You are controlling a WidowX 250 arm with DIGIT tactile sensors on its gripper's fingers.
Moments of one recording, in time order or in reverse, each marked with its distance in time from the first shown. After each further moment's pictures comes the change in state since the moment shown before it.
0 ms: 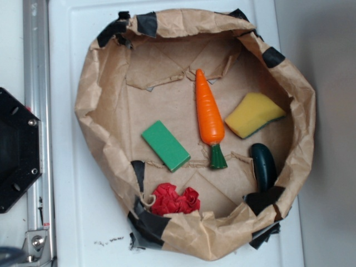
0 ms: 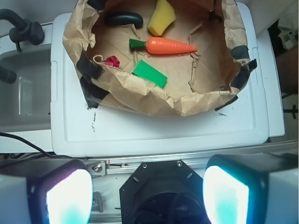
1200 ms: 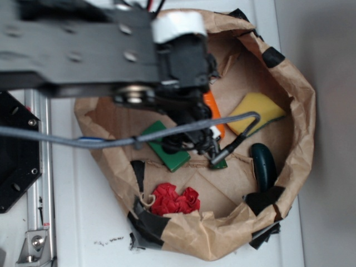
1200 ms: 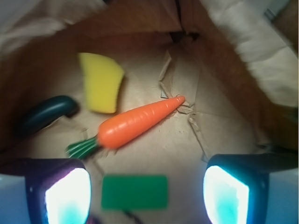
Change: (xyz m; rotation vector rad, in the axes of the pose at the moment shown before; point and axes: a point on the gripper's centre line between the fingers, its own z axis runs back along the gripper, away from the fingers) arm 0.125 0.038 -0.149 0.061 -0.105 0.567
